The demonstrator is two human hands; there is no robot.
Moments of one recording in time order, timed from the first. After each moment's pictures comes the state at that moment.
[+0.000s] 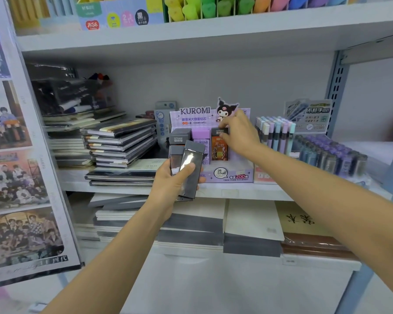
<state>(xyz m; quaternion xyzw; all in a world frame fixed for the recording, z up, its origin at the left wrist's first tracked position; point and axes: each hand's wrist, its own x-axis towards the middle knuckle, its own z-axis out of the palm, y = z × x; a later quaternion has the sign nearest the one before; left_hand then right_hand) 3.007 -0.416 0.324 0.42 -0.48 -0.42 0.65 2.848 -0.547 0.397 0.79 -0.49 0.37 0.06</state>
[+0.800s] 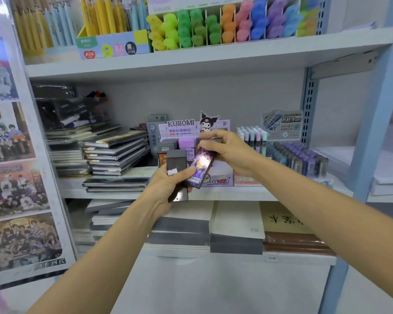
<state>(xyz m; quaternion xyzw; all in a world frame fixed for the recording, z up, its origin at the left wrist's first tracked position) 2.970 -0.393 0.355 0.43 -0.44 -0.47 0.63 2.808 -0.469 0.406 0.70 -0.28 0.42 -0.50</state>
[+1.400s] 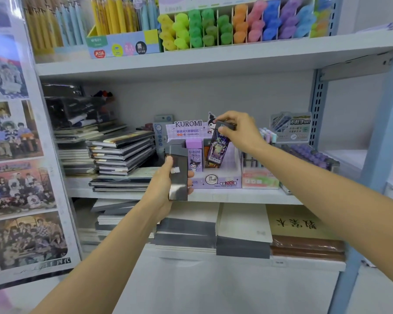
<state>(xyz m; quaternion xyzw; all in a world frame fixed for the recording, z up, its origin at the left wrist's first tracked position) 2.990 -0.394 0.352 0.45 -0.39 -0.48 0.65 2.811 -0.509 0.430 0.77 -0.37 0.50 -0.16</state>
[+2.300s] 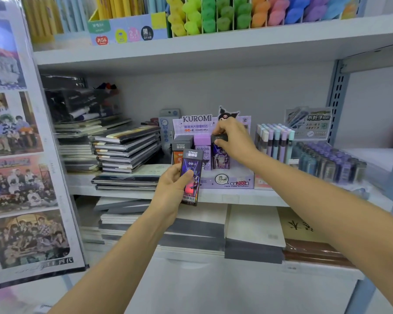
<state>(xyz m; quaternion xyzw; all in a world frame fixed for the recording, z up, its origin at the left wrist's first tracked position) 2.996 -0.408 0.328 0.46 -0.47 -0.38 0.65 2.851 -0.537 0.400 0.82 -0.40 0.42 -0.02</state>
